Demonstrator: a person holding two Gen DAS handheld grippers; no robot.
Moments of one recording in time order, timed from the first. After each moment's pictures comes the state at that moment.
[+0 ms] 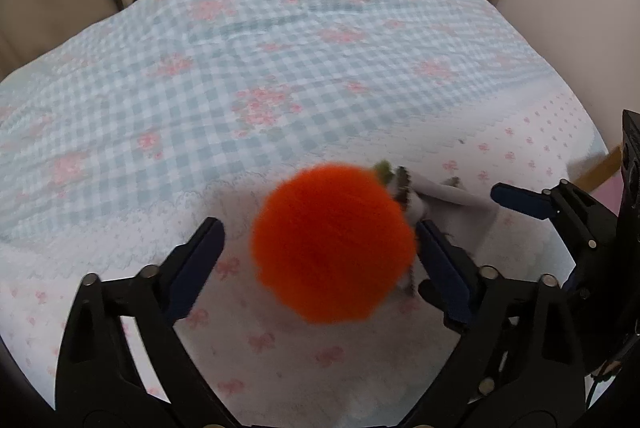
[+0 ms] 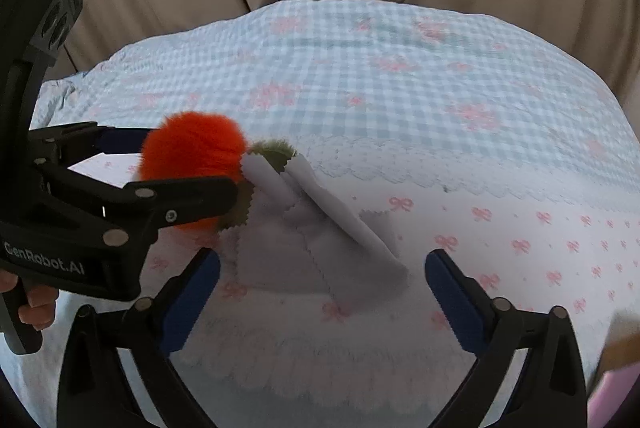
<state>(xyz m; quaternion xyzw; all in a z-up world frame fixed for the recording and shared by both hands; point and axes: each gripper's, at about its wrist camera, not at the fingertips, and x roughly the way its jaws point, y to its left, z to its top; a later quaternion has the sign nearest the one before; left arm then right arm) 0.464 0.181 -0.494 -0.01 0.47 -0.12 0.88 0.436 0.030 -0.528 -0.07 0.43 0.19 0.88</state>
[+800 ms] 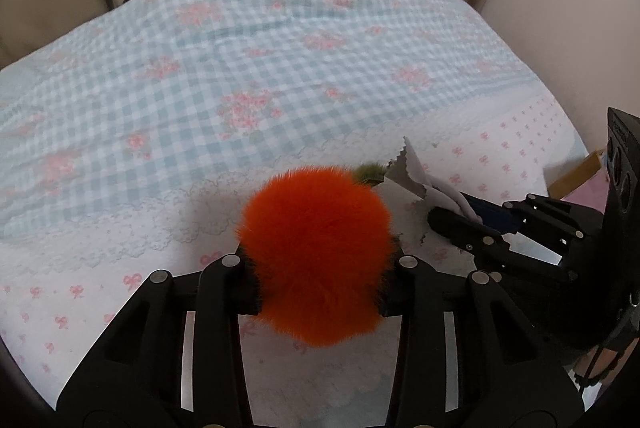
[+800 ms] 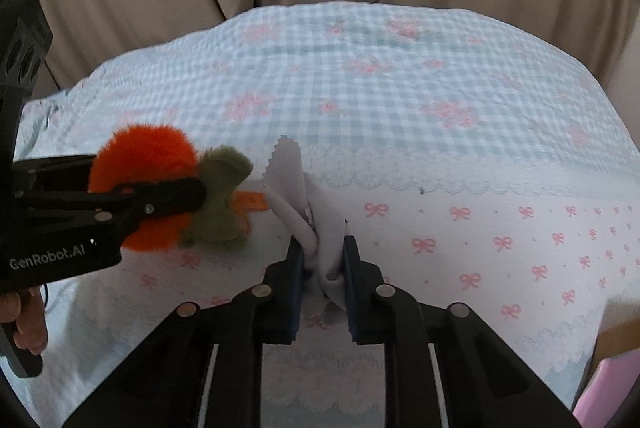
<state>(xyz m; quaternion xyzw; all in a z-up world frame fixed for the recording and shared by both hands) 0.450 0.178 -0.473 -0.03 0.46 -0.15 0.87 0.439 0.019 -0.516 -0.04 0.43 0.16 0.89</state>
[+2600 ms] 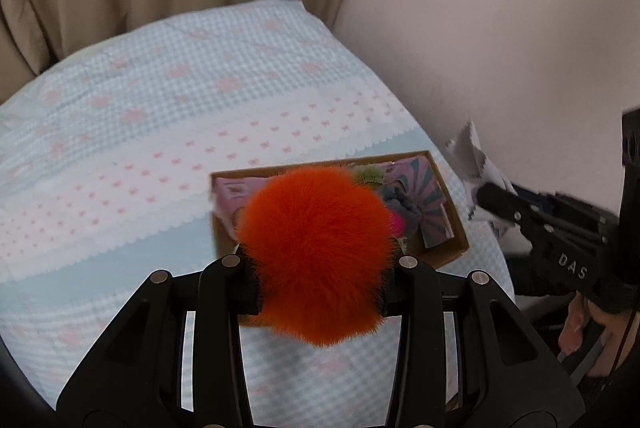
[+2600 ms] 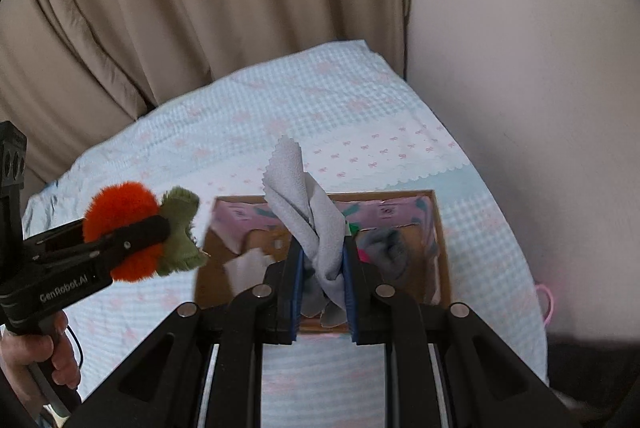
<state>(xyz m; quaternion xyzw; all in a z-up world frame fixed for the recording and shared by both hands) 0.312 -0.235 -0.289 -0.03 0.48 -0.19 0.86 0.264 -0.398 -0.288 0.06 0.46 0.05 0.89</state>
